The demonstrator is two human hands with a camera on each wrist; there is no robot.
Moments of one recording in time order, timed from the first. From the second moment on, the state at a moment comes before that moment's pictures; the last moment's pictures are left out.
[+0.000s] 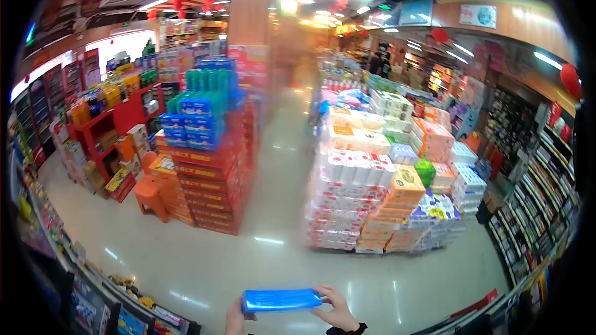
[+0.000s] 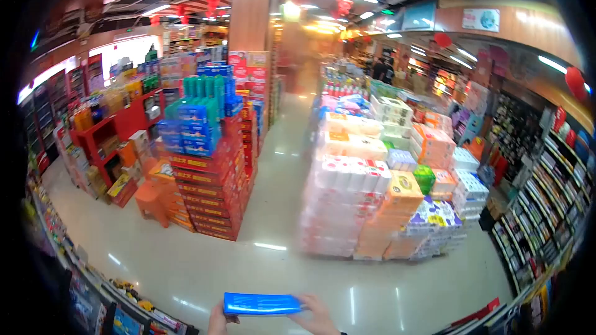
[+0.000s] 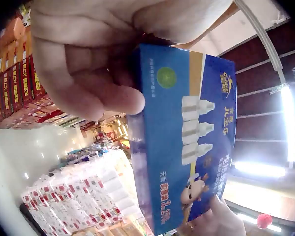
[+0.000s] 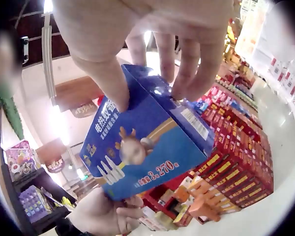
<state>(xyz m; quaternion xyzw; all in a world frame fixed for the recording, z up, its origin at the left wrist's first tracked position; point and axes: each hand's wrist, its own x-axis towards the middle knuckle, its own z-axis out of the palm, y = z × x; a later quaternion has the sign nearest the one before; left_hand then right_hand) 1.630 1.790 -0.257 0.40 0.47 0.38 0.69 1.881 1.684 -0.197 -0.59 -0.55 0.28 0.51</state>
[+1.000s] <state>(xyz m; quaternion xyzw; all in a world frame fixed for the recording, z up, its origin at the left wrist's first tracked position) 1.732 2.118 -0.165 0.51 0.56 0.40 0.52 2.005 2.098 -0.217 -0.46 -0.63 0.31 0.55</state>
